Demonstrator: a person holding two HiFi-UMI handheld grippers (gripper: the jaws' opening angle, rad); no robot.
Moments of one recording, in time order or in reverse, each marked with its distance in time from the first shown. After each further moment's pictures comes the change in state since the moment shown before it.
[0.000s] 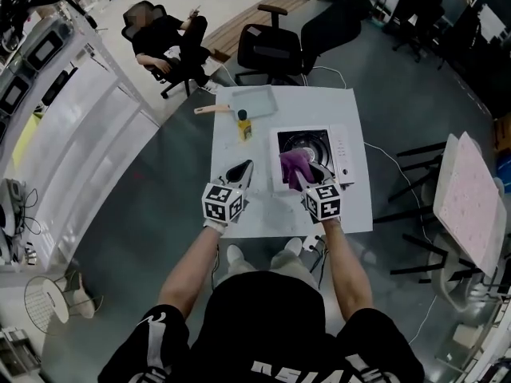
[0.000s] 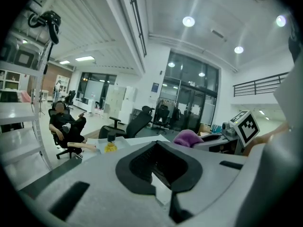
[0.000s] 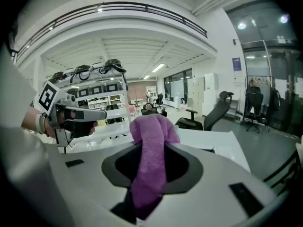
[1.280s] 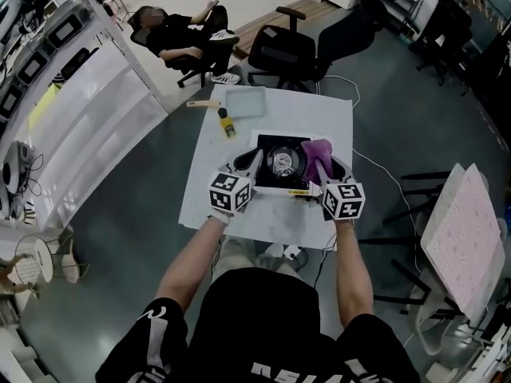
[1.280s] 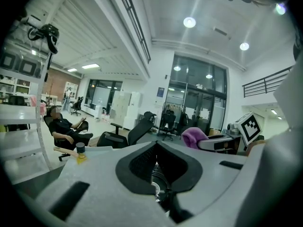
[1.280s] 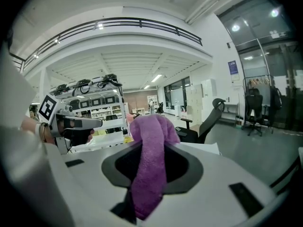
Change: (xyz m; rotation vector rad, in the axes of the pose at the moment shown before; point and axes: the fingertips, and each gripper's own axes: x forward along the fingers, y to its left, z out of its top) left arm 0.102 -0.099 0.053 -0.011 -0.069 0.116; right arm -0.064 -0.167 0.042 0.020 -0.115 0.044
